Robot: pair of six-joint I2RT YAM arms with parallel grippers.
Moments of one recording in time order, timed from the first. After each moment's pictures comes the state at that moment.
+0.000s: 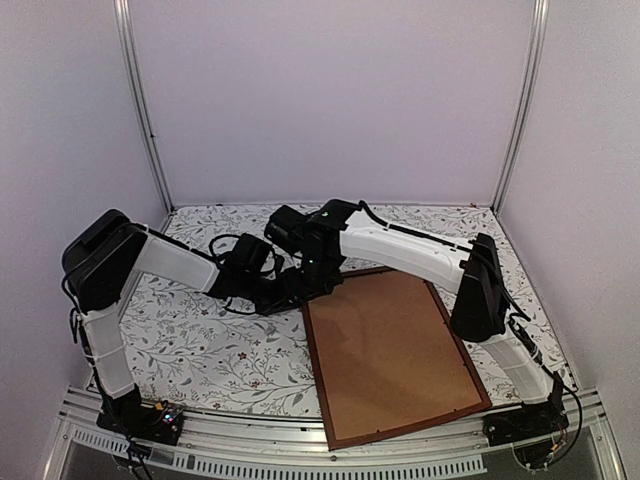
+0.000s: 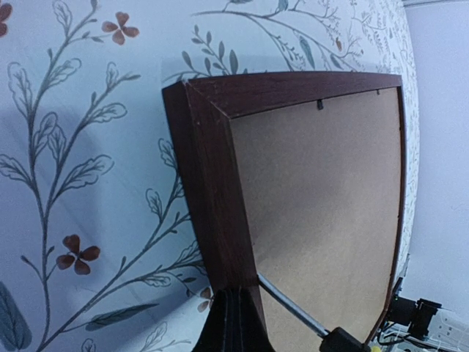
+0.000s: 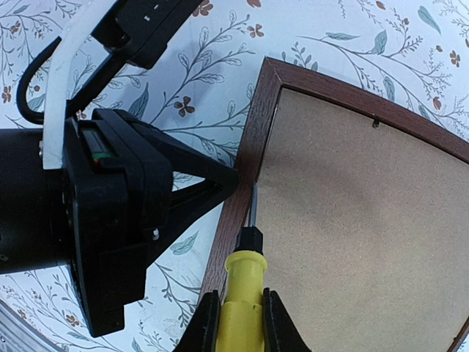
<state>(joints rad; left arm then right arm) -0.65 1.93 0.97 0.12 0.34 -0.85 1.07 2.45 2.39 -1.20 0.15 0.54</state>
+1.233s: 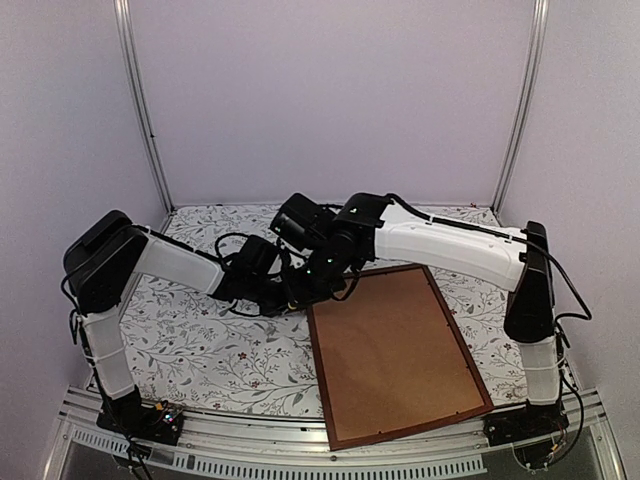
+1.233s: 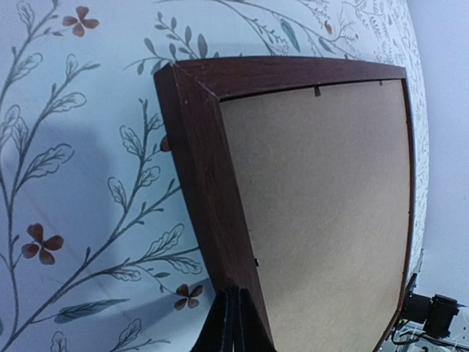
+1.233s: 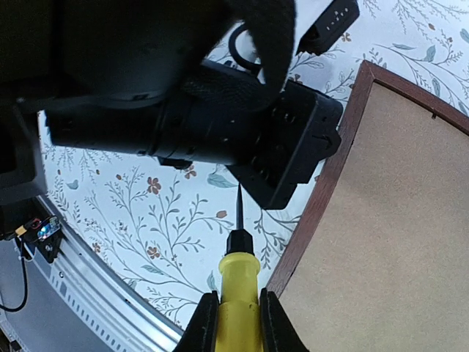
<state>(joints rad) -0.70 1.92 0.99 0.09 0.28 -0.82 1.12 2.15 2.08 -1.03 0.04 0.57</state>
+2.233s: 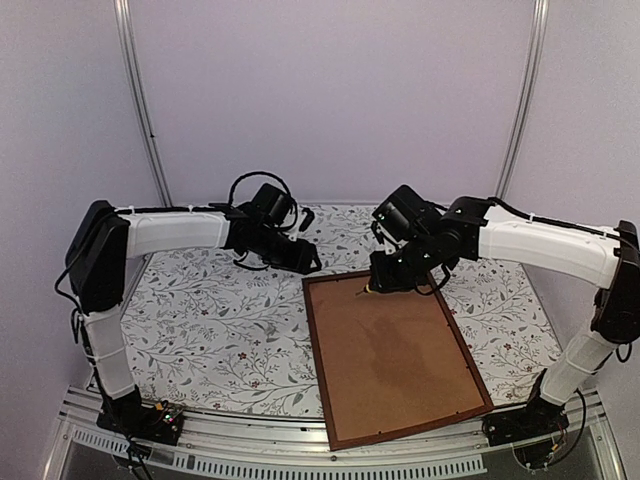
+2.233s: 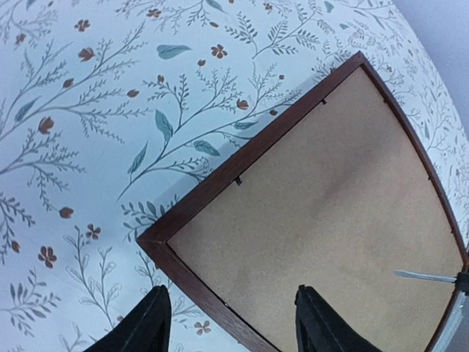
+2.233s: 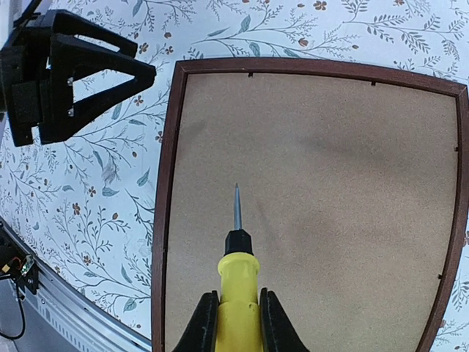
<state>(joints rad) -0.69 1.92 1.42 -0.38 0.17 -0.31 0.92 1.63 1.39 -0.79 0.09 0.65</state>
